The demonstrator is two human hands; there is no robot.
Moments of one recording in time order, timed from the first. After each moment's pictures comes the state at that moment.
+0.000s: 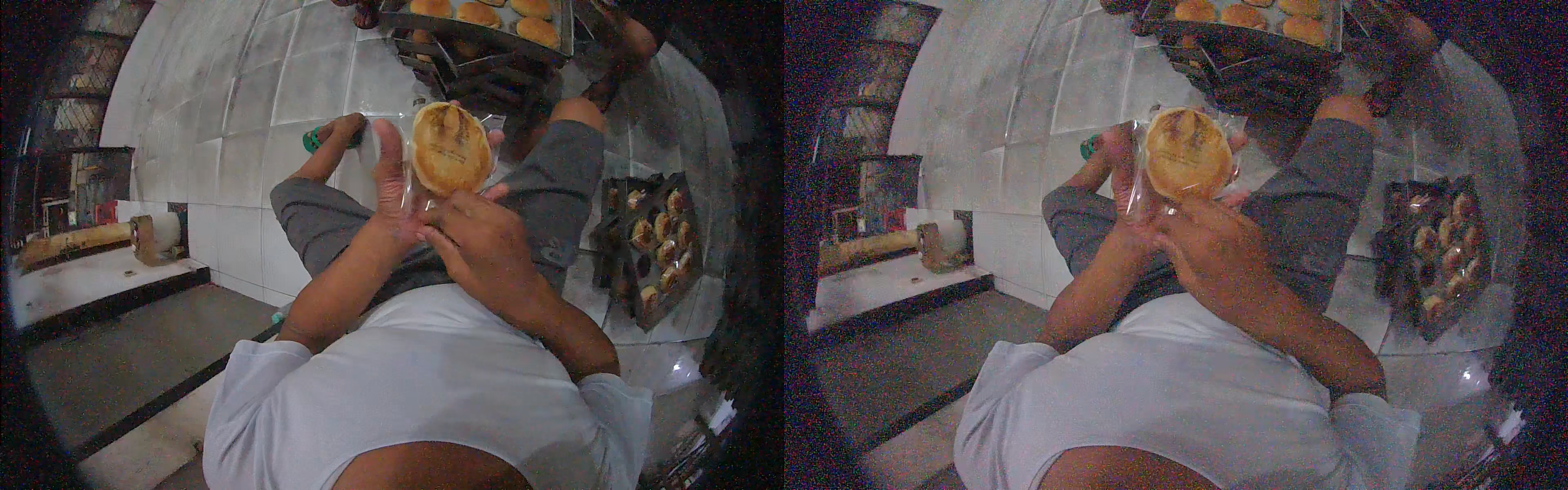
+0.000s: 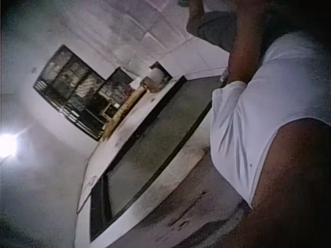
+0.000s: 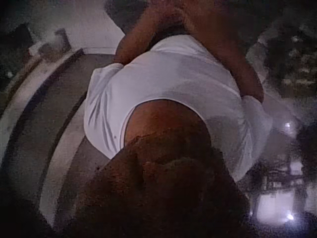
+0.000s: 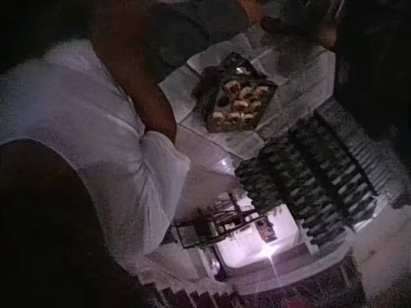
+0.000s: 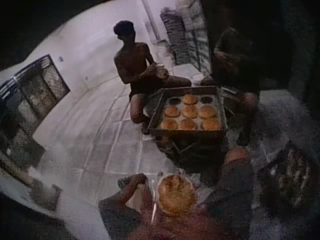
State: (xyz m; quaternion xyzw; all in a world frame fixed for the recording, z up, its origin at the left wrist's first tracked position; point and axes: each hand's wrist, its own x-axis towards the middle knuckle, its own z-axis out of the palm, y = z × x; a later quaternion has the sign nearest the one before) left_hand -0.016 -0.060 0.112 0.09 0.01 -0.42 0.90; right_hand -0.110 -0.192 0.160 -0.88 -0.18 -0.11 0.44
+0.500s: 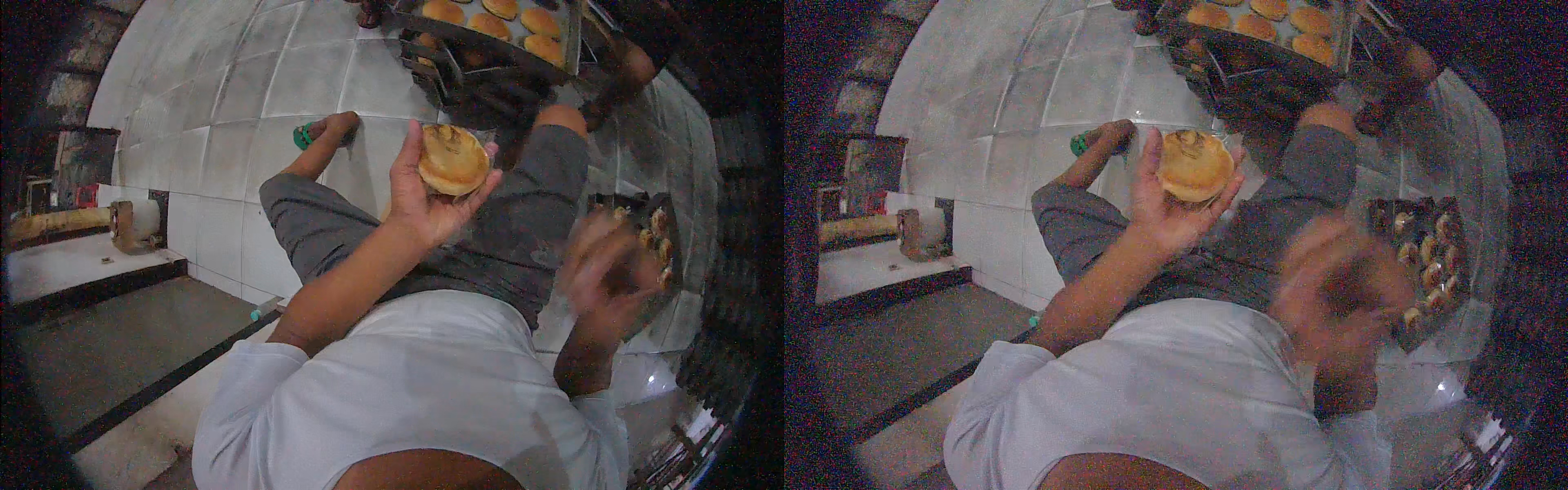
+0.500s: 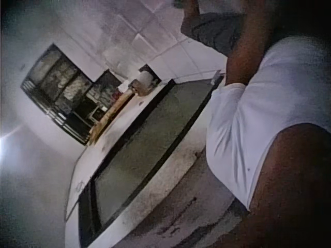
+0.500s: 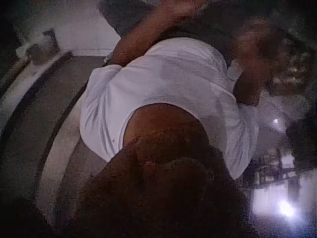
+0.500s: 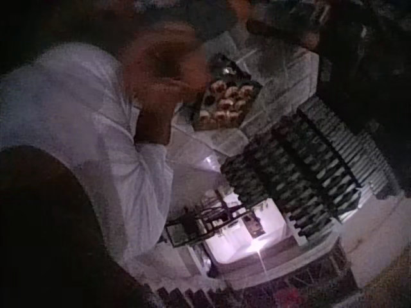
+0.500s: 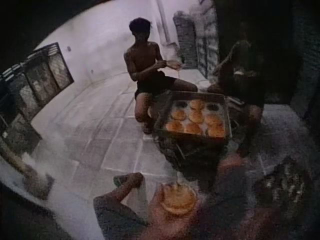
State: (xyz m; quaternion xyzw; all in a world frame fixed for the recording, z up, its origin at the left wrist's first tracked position) left_hand -0.024 -0.069 0.110 0.04 0.23 -0.38 0.90; right_hand -0.122 -0.249 0.221 -0.82 -0.23 0.01 0.52
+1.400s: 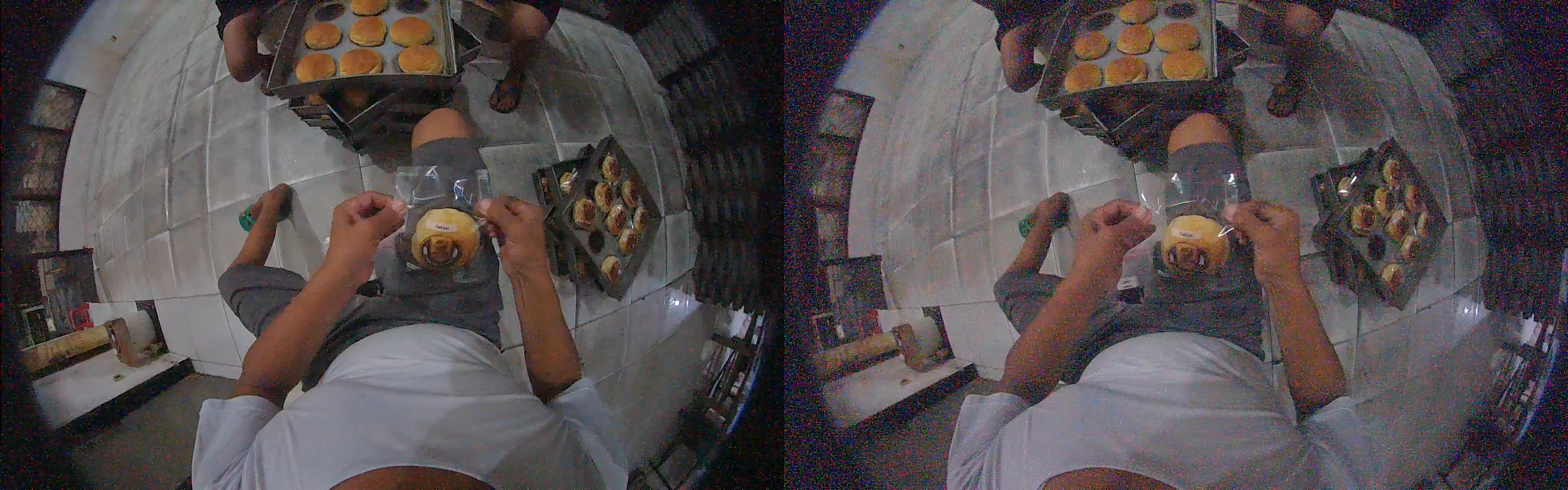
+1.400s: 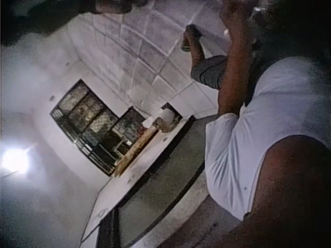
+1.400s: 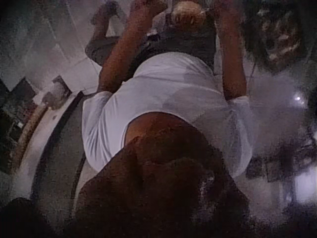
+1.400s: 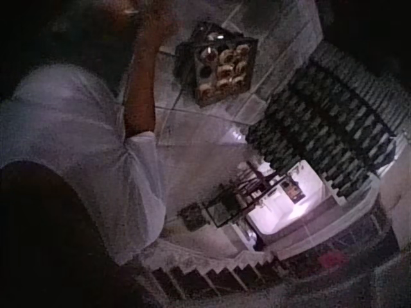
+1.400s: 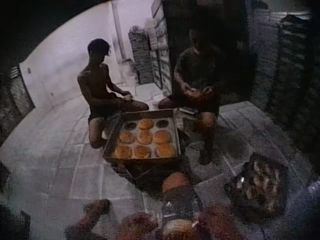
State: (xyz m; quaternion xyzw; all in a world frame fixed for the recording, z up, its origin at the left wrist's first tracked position) left_hand 0.001 -0.129 0.099 0.62 0.01 -0.34 0.71; right_hand -0.135 -0.350 0.078 -0.59 0.31 -0.10 0.74
